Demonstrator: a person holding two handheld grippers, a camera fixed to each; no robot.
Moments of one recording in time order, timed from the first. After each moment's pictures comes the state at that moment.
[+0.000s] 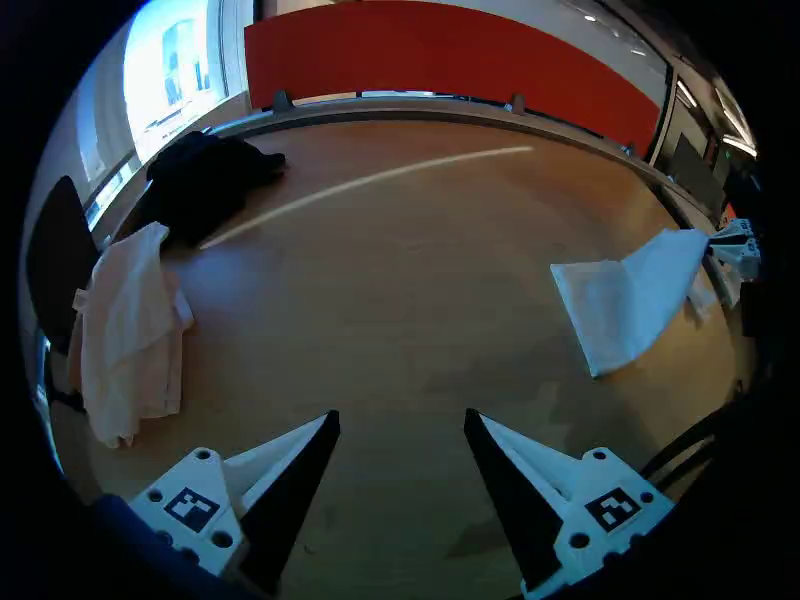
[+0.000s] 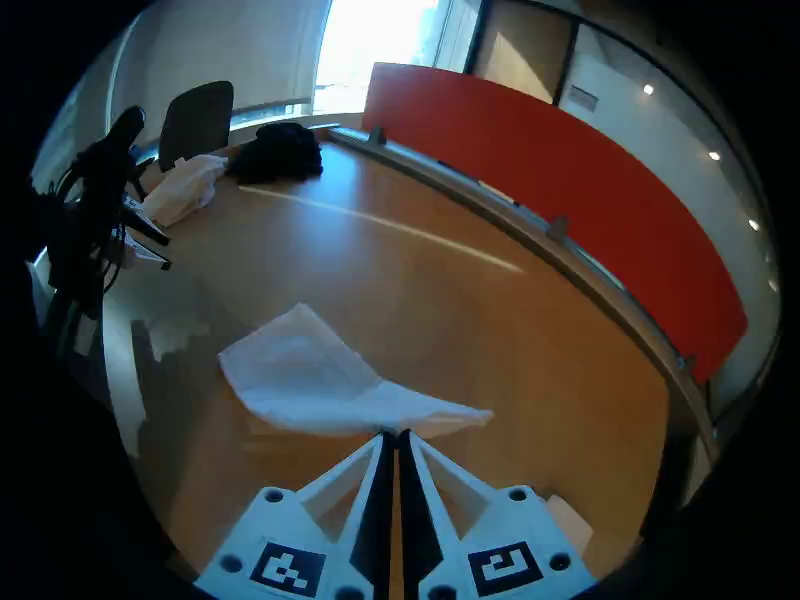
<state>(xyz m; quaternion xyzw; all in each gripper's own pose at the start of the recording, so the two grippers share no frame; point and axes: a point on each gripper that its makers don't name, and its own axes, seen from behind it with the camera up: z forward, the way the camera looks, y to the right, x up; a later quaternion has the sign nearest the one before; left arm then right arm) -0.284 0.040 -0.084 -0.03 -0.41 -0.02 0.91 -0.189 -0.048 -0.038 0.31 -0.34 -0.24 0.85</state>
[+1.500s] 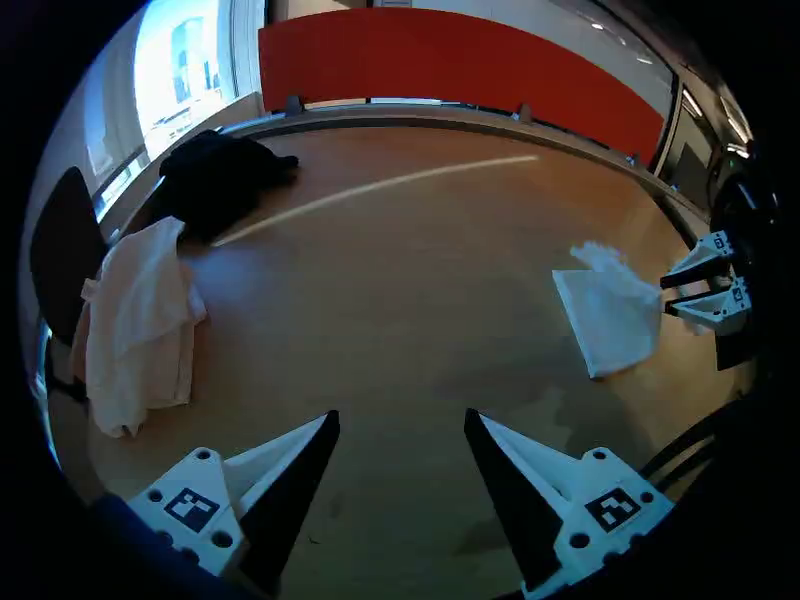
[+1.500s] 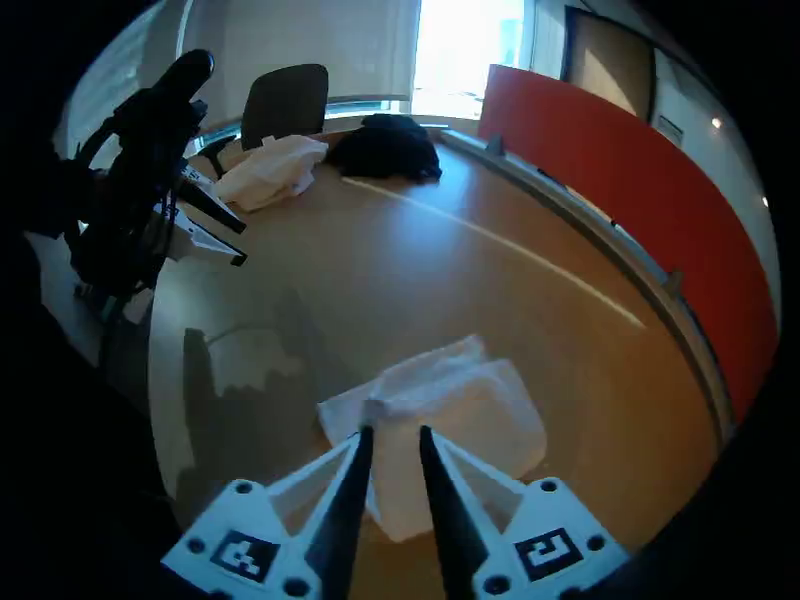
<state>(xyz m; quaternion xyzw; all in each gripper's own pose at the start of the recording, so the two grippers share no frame) -0.276 0.031 -0.095 -0.02 -0.40 -0.03 0.92 -0.232 -0.193 -0.074 0.45 -0.34 -0.25 0.79</state>
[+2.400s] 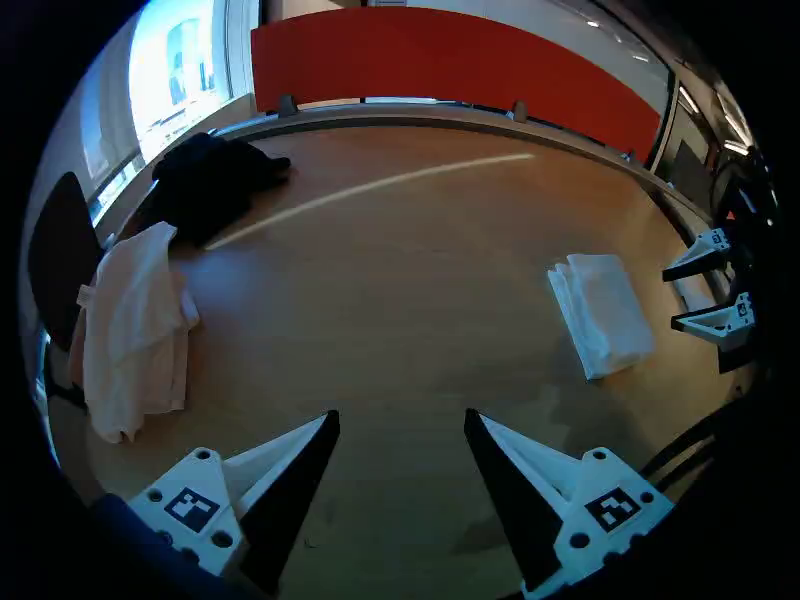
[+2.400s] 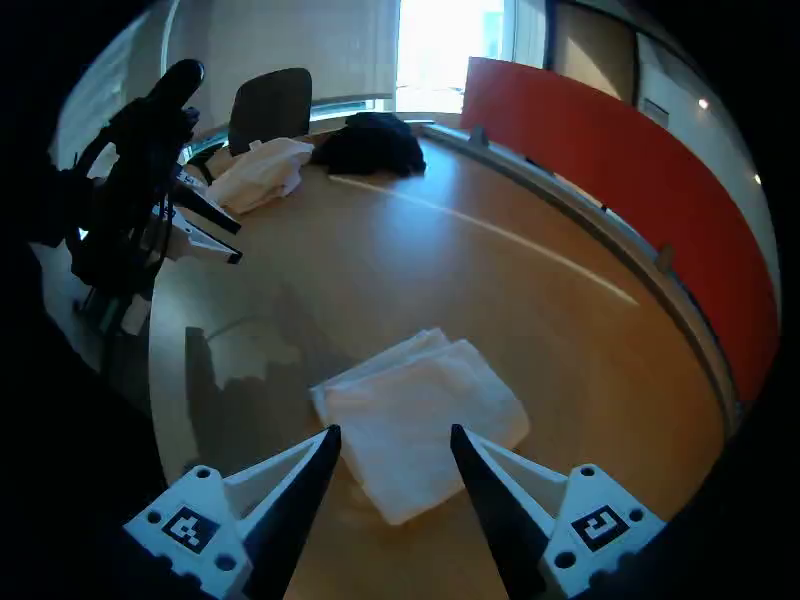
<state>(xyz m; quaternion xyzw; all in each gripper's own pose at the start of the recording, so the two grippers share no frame) -0.277 0.037 -0.089 -0.03 -0.40 -0.03 0.92 -0.236 -0.171 -0.078 0.43 -0.35 -0.23 0.80</state>
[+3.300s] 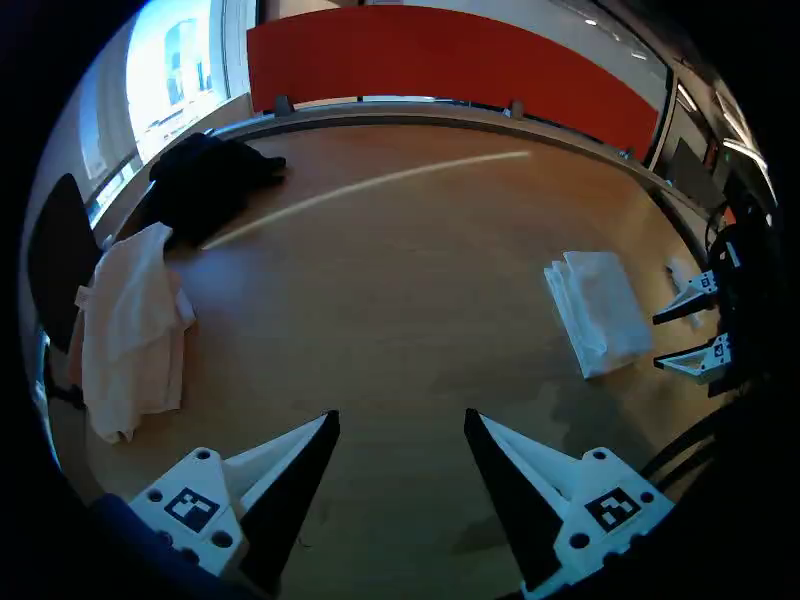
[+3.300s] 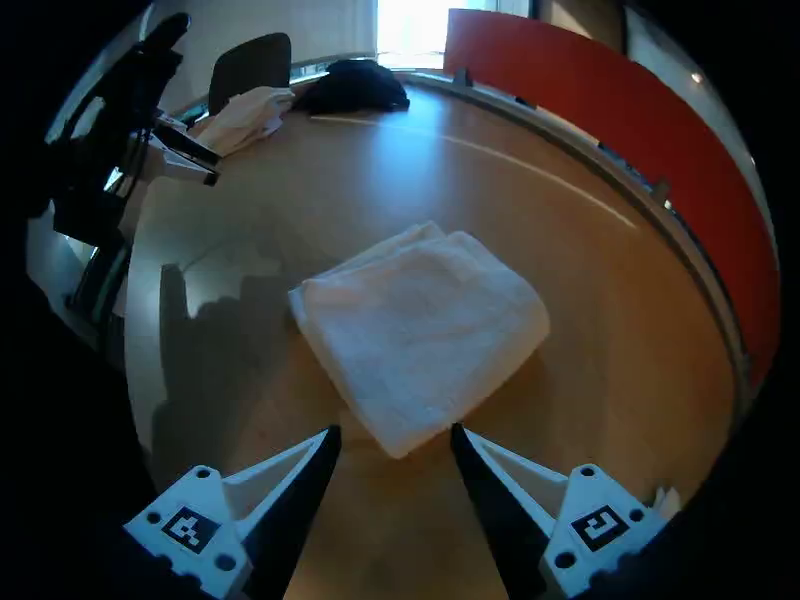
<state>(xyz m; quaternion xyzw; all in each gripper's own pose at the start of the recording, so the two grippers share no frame) -0.278 0.042 -0.090 -0.03 -0.40 -0.02 0.91 -0.304 -0.116 -0.106 0.40 -0.42 -0.24 0.78</state>
